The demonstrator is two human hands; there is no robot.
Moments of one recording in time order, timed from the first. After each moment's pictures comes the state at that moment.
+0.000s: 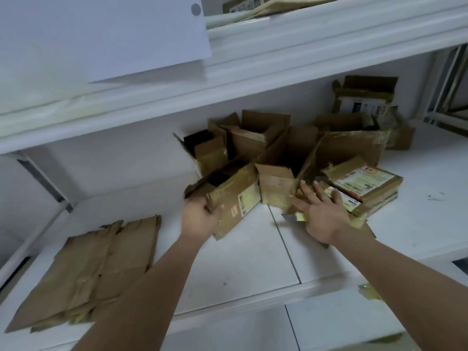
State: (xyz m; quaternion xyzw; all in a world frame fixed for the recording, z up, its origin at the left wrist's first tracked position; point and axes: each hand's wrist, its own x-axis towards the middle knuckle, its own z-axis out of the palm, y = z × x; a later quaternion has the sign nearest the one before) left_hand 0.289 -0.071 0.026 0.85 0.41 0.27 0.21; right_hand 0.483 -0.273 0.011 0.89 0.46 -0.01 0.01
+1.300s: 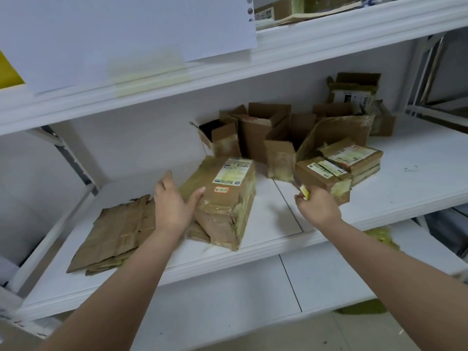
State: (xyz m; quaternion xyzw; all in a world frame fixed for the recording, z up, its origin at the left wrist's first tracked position) left_hand 0.149 -0.116 0.073 0.82 0.44 0.32 0.19; right_hand 0.365 -0.312 0.024 0.89 0.24 -0.07 -0.39
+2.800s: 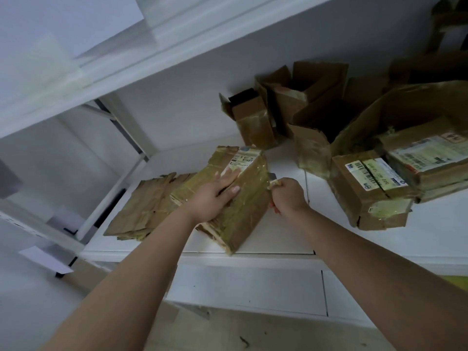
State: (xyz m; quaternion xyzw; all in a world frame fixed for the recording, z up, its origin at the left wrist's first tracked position) left_hand 0.235 -0.129 0.063 0.87 0.39 0.06 0.28; right_hand 0.402 -0.198 -0.004 0.69 0.28 -0.37 -0.55
